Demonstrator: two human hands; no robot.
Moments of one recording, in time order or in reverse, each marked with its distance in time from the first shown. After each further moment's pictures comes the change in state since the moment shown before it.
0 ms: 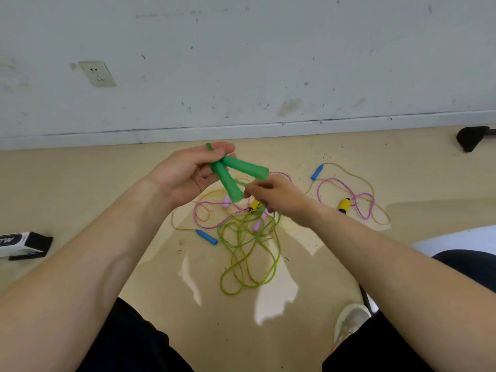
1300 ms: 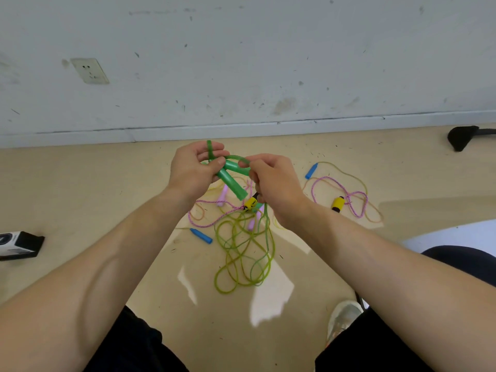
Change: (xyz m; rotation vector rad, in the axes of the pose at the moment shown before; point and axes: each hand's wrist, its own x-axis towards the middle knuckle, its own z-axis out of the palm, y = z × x) left_hand 0.010 -0.031 0.016 0.467 0.308 0.326; right_hand -0.023 -0.041 0.009 0.337 0.335 0.003
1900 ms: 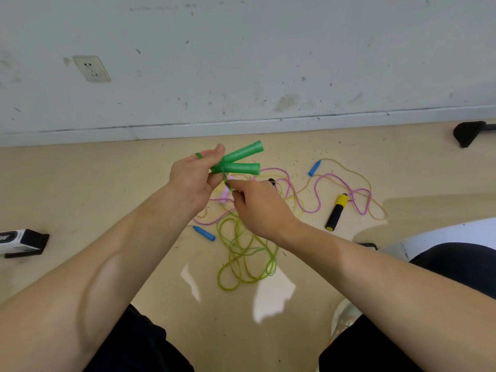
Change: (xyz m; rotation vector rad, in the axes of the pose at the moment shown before) left_hand -0.007 0.003 0.006 -0.562 0.131 -0.369; right_hand -0.006 0.041 0.020 -0.874 -0.193 -0.410
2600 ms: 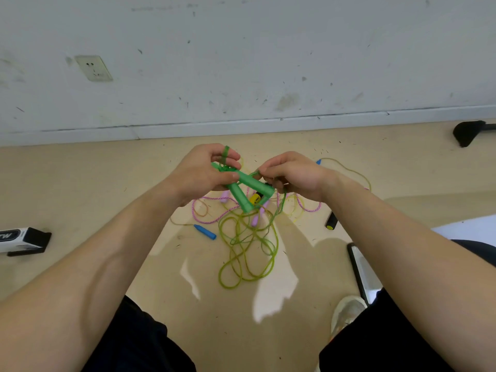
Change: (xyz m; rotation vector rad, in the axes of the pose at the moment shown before) left_hand -0.009 0.017 -0.010 0.794 -0.425 0.240; right_hand 0.028 0.050 -0.064 0.728 -0.293 0.357
